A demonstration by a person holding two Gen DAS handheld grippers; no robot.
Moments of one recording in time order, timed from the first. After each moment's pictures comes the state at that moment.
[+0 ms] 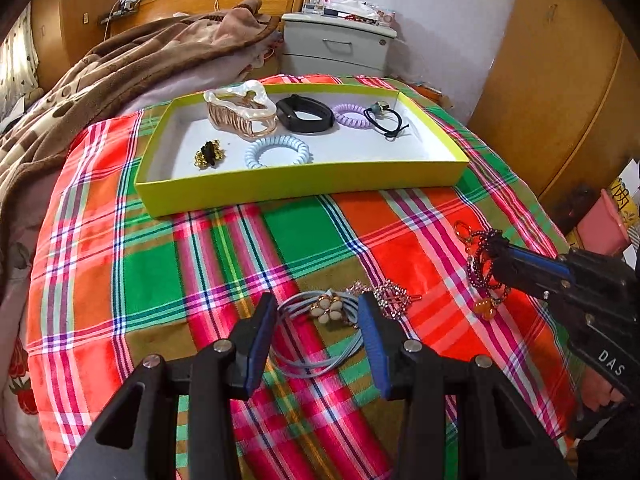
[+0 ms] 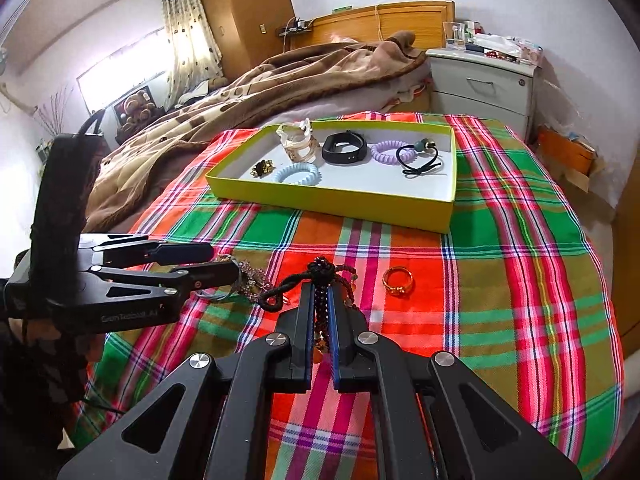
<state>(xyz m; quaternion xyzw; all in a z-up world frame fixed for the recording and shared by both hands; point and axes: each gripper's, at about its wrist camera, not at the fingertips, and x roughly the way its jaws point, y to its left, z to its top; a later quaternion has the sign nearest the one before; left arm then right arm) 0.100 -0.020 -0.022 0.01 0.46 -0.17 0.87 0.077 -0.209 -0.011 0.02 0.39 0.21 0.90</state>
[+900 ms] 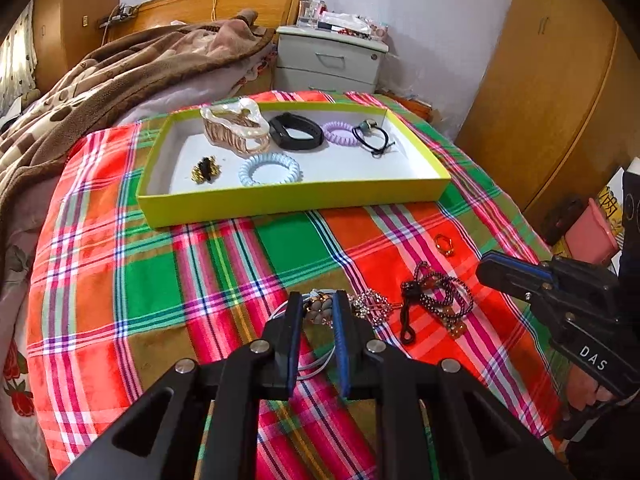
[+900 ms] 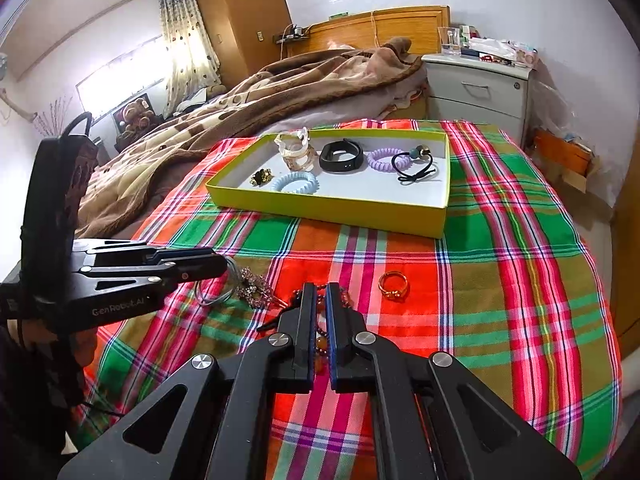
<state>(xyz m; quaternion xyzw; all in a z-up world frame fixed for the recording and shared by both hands) 0.093 -0.017 -0.008 0.00 0.44 -0.18 0.88 0.073 -0.212 -0.006 0.03 0.38 0.21 0.90</state>
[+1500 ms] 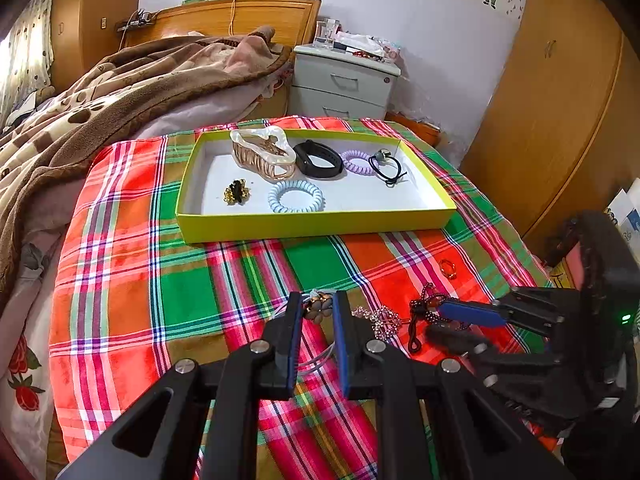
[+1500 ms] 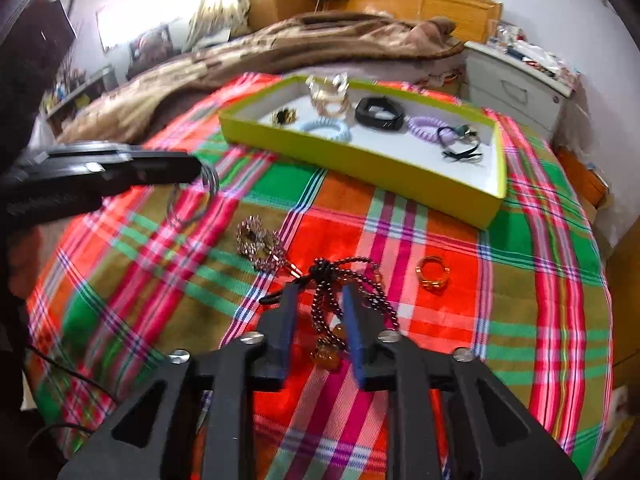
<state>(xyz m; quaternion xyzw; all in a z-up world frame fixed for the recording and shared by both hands) 0.091 0.004 0.012 -0.02 0.42 -0.17 0.89 0.092 -0.169 -0.037 -0.10 0.45 0.23 0.86</state>
